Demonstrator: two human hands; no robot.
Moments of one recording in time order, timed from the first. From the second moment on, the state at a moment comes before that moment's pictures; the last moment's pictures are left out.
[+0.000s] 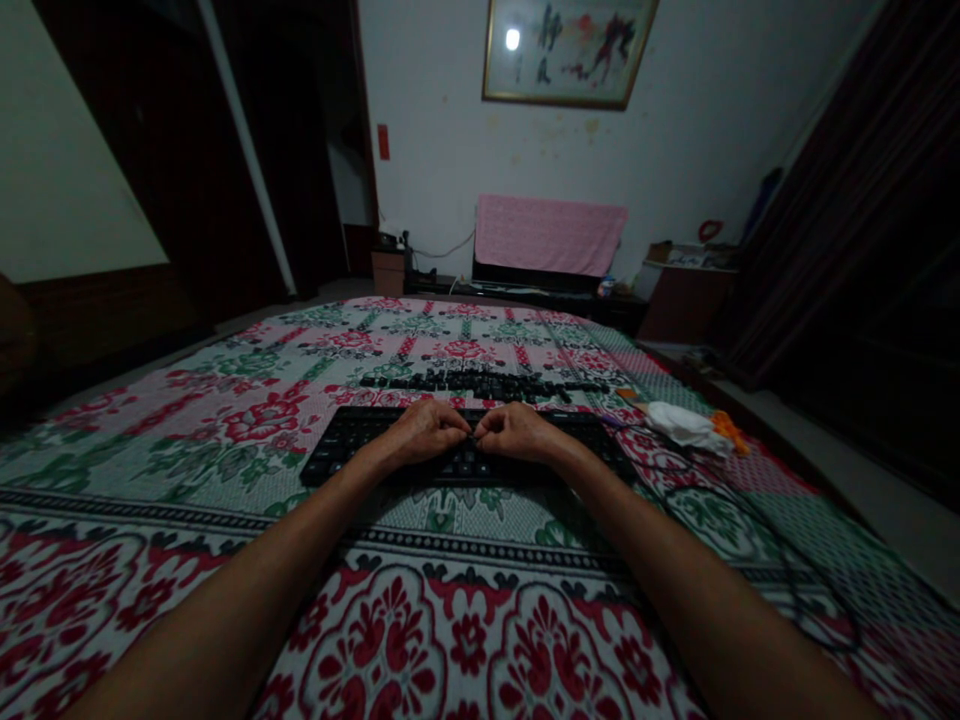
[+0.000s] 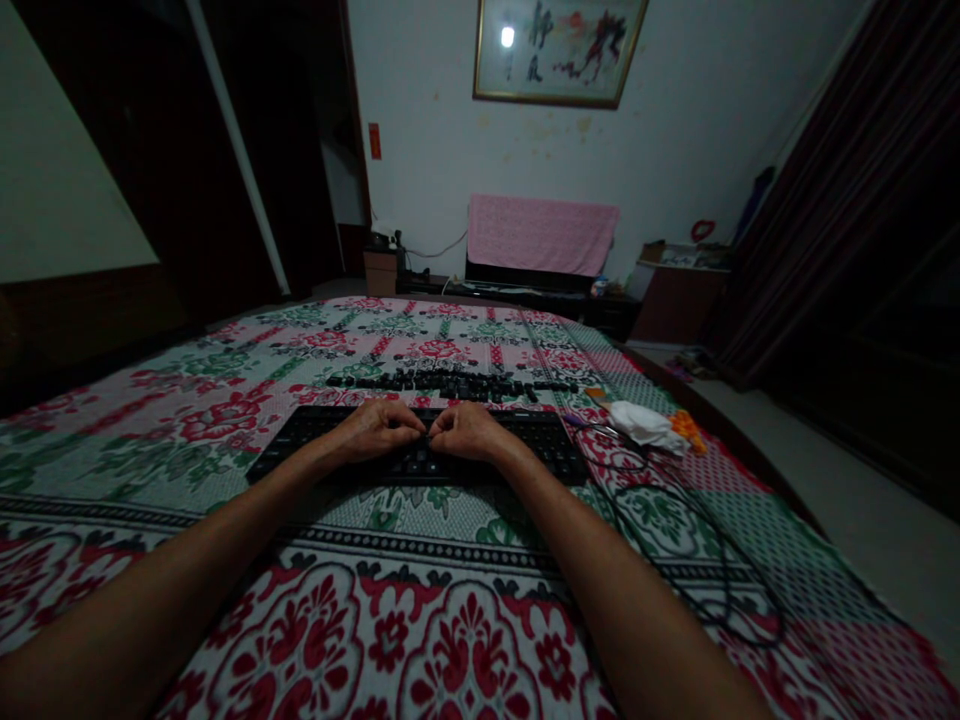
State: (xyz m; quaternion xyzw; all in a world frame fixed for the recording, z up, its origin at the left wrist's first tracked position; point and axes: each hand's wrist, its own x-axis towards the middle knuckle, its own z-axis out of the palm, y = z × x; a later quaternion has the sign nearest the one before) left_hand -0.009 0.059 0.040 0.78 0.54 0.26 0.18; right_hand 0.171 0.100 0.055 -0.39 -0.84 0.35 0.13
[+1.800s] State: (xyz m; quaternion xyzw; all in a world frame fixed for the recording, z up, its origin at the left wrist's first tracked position) left_hand -0.015 0.069 0.031 0.77 0.59 0.24 -0.01; right_hand 0.181 0.114 0.047 -0.38 -0.84 0.36 0.15
